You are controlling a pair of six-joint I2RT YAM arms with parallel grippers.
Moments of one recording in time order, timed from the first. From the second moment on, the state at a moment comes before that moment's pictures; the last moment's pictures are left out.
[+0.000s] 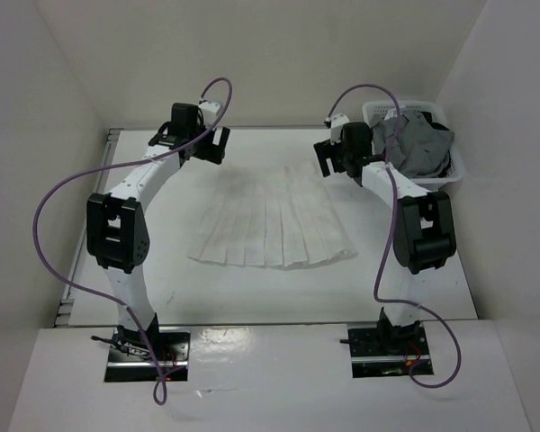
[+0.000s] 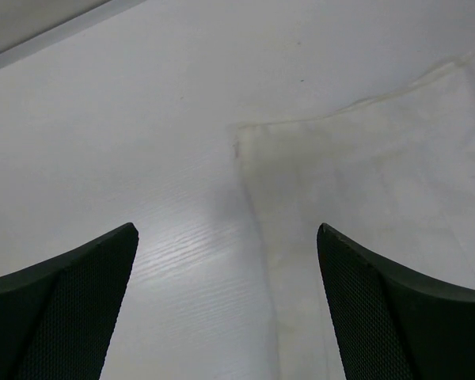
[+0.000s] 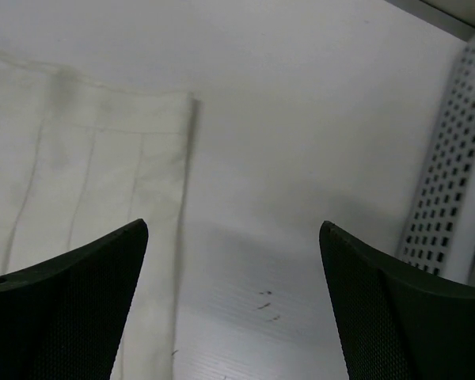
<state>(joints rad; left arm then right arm) -0.20 1.94 1.69 -0.39 0.09 0.15 0.19 1.87 1.37 -0.09 -0.04 -0.23</state>
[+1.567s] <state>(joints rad) 0.12 1.08 1.05 -0.60 0.17 0.05 0.61 2.28 1.80 -0.50 0.06 -0.01</state>
